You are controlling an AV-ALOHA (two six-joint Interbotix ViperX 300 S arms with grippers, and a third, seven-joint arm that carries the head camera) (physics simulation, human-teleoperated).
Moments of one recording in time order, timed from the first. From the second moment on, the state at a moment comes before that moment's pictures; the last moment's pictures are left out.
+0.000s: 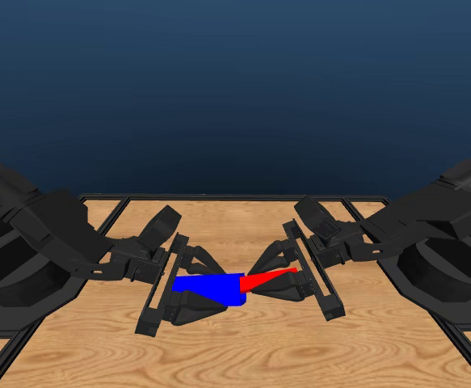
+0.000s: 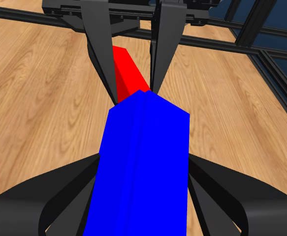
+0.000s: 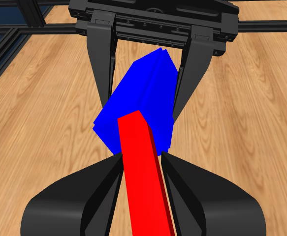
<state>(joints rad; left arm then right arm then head) -0.28 -0.01 0.90 -0.36 -0.54 0.07 0.21 0.00 0.74 0.30 -0.30 -0.19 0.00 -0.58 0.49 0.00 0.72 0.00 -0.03</state>
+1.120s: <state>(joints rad) -0.29 0.04 0.85 -0.42 -0.45 -0.01 0.23 0.02 0.53 -0.26 0.39 0.52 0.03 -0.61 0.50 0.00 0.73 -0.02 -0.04</state>
